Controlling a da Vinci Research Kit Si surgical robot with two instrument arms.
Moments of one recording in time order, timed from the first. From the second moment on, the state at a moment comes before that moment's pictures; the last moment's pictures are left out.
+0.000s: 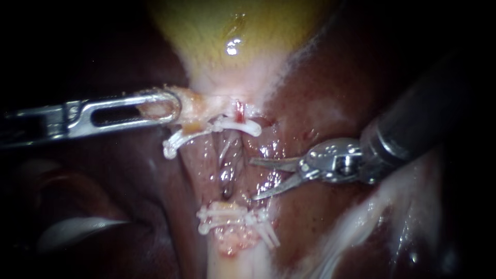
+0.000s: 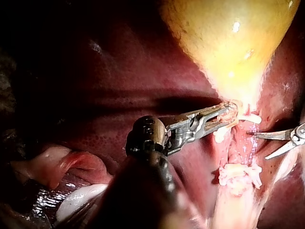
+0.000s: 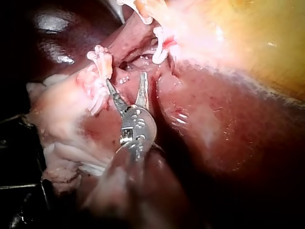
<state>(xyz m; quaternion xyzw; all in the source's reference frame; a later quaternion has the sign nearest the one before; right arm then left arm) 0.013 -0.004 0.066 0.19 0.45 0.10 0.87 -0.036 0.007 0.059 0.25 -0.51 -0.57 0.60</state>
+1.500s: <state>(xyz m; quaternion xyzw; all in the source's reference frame) 0.006 -0.001 0.061 0.14 0.43 0.09 0.89 -0.042 0.007 0.069 0.24 -0.50 -0.56 0.61</state>
